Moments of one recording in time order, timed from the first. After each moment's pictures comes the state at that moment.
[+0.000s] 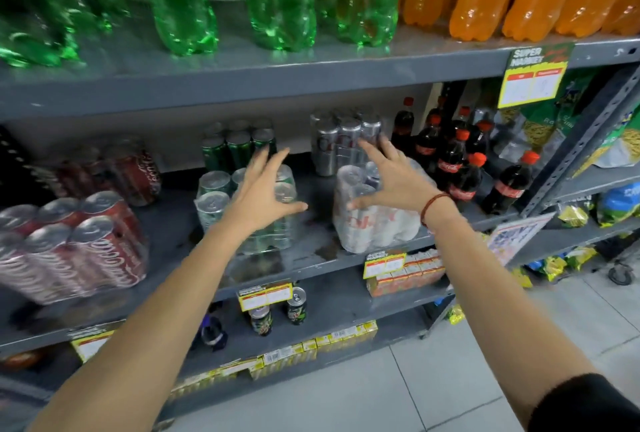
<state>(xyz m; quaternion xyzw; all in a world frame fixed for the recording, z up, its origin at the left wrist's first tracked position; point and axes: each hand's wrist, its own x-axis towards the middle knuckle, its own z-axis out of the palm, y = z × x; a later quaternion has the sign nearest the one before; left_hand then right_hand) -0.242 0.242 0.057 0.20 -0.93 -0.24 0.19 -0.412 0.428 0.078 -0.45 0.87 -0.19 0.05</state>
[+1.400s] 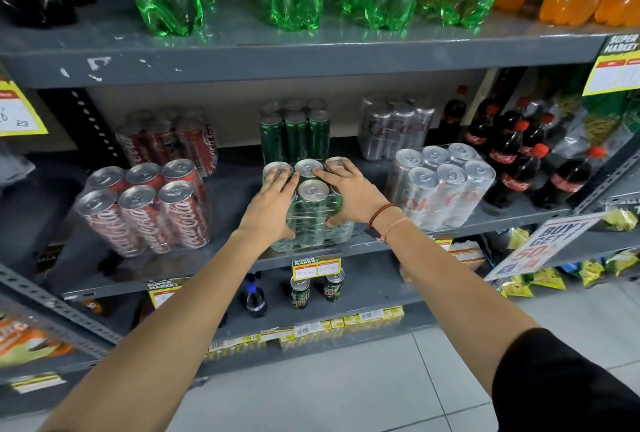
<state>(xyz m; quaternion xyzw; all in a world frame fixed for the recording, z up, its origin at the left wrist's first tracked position) -0.157 0.206 0.013 0.23 -0.97 -0.06 0.04 -0.308 0.320 0.019 -0.54 0.83 -0.10 0.07</state>
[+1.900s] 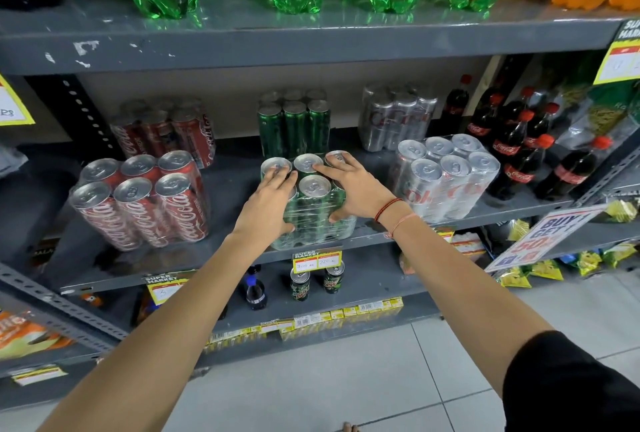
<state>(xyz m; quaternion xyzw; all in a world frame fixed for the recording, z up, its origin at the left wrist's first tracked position) -0.147 0.211 0.012 0.24 -0.96 -0.09 0.06 -0.307 0.325 0.022 -0.56 0.82 -0.11 0.08</state>
